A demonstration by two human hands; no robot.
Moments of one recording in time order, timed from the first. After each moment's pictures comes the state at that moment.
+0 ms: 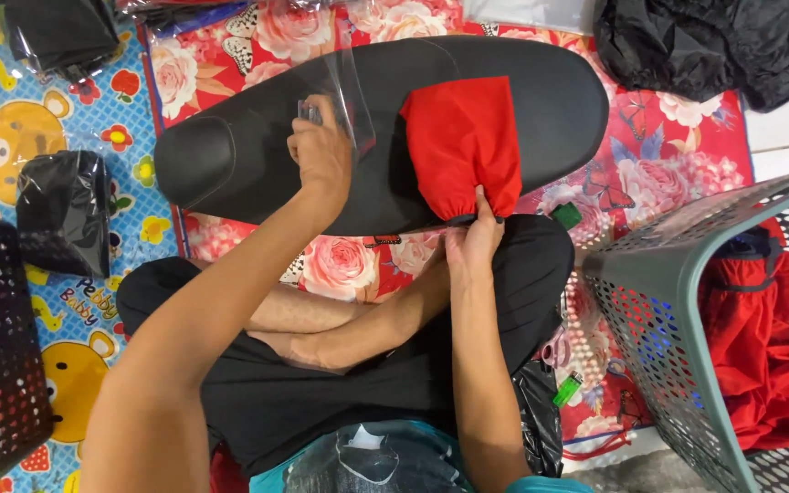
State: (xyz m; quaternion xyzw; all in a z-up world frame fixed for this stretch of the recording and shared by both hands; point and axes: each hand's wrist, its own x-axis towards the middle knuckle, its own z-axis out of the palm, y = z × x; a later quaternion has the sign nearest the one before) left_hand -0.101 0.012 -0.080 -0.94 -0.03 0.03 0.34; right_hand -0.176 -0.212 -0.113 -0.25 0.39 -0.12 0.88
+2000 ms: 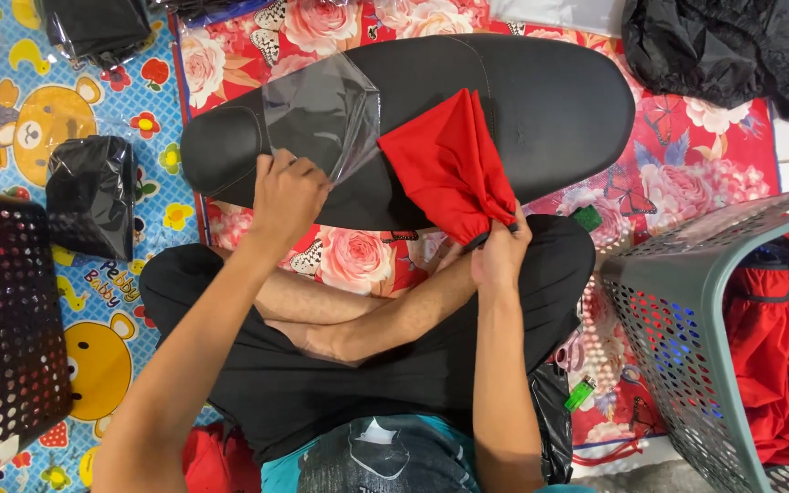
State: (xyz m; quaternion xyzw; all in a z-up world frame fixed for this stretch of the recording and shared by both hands) left_hand -0.197 0.099 -0.025 -0.97 0.13 -0.17 0.08; right_hand -0.201 -0.203 -0.091 -0.52 0.30 -0.12 0.79
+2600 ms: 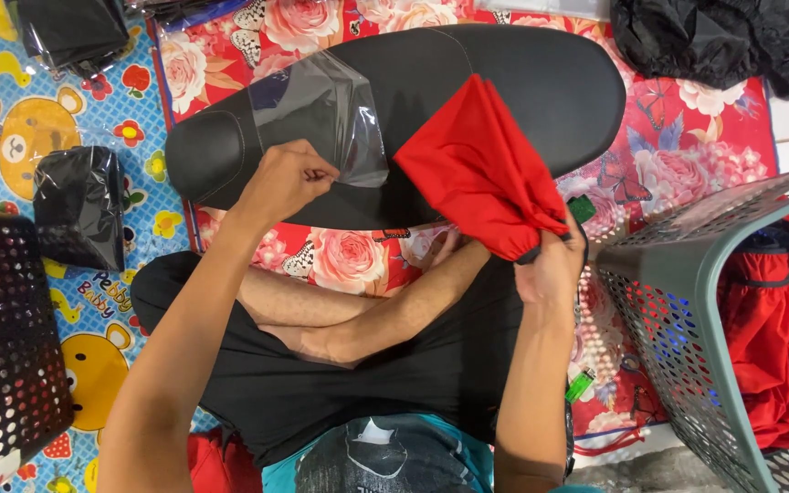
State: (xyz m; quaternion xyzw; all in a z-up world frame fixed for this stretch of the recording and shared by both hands) left_hand -0.166 0.089 0.016 -0.92 0.08 0.07 -0.37; right_hand -0.214 -0.279 -0.041 -0.49 0.26 -0.09 0.83
